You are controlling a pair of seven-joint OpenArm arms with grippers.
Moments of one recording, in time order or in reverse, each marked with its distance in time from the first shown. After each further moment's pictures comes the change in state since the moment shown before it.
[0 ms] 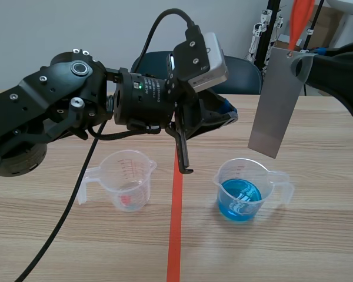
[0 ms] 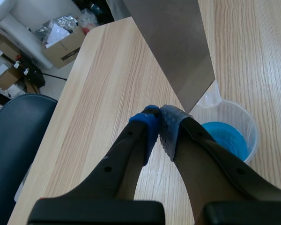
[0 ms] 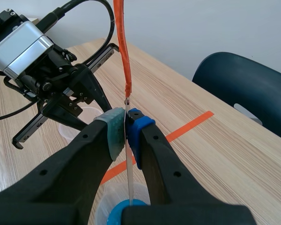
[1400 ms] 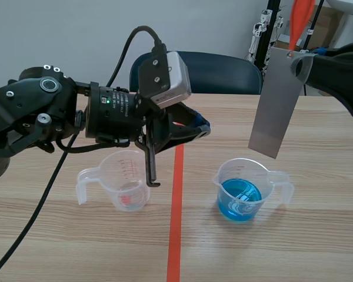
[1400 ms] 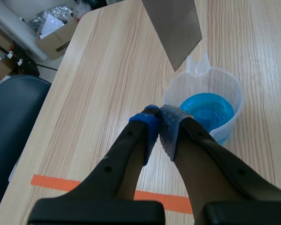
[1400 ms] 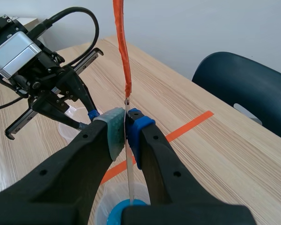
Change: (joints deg) left arm 2.7 -8.3 0.0 1.4 -0.5 -0.5 -5.4; right arm 0.0 0.0 0.0 0.0 0.0 0.0 0.0
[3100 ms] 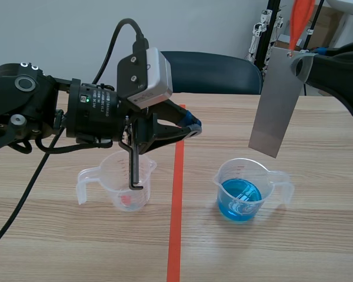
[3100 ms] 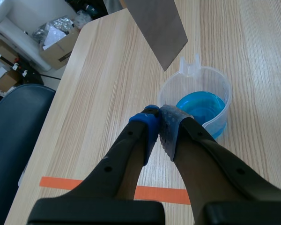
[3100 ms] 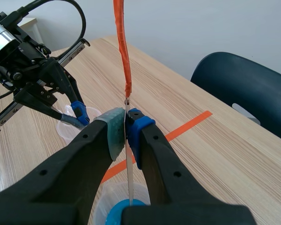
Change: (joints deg) left arm 1.0 -4.7 0.0 4.1 0.0 0.0 -3.9; right arm 0.0 0.0 0.0 0.0 0.0 -0.4 0.0
